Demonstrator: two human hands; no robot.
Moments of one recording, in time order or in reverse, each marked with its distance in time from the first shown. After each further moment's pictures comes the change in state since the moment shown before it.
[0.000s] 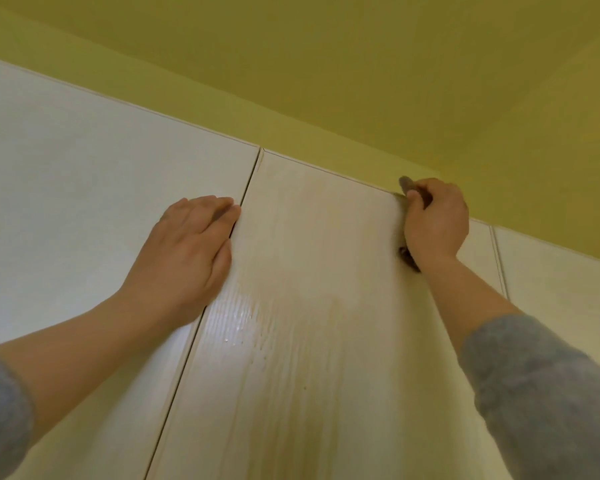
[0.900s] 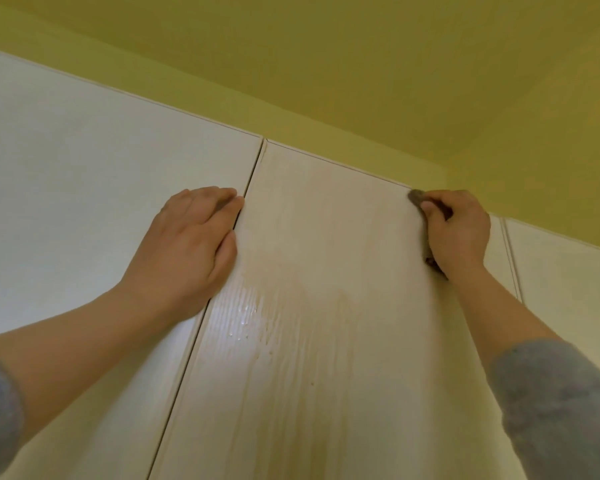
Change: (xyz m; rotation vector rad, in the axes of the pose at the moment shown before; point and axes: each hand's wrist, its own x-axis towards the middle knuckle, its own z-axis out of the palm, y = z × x) left_hand -0.001 0.000 0.002 -0.011 0.018 0.011; right_hand -0.006 0.040 -0.006 0.072 -0.104 -0.124
